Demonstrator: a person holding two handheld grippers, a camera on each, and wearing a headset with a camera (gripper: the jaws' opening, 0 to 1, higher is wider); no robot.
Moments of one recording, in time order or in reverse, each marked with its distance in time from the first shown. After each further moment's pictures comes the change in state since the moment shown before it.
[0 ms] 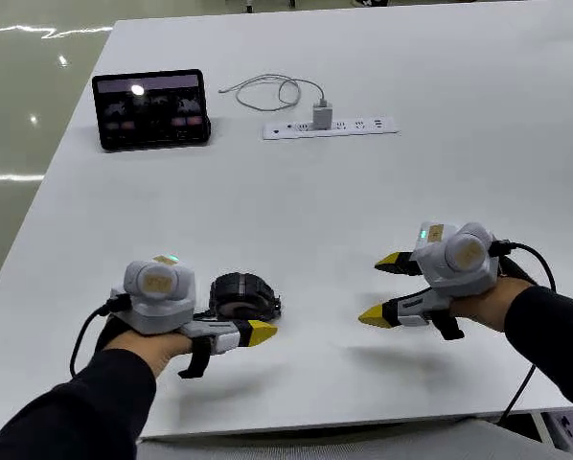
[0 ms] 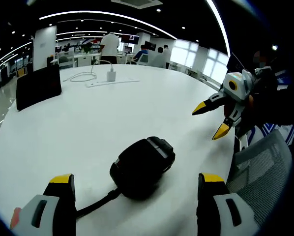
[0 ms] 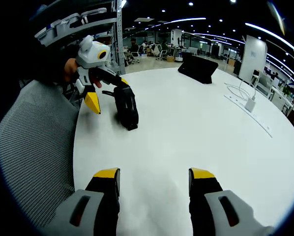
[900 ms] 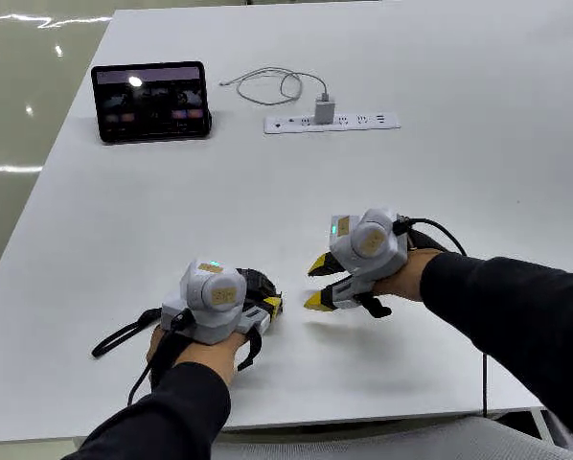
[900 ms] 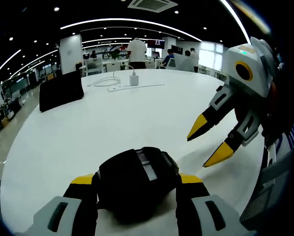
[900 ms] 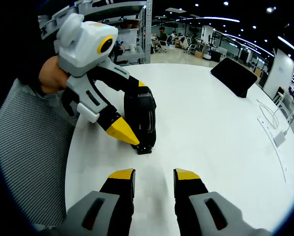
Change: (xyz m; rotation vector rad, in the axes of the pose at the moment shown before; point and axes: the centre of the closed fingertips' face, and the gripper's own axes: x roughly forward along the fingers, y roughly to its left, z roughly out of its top) left arm 0.030 -0.007 0.008 -0.042 -0.057 0.306; right arm 0.072 0.024 0.045 -0.209 0.093 0.146
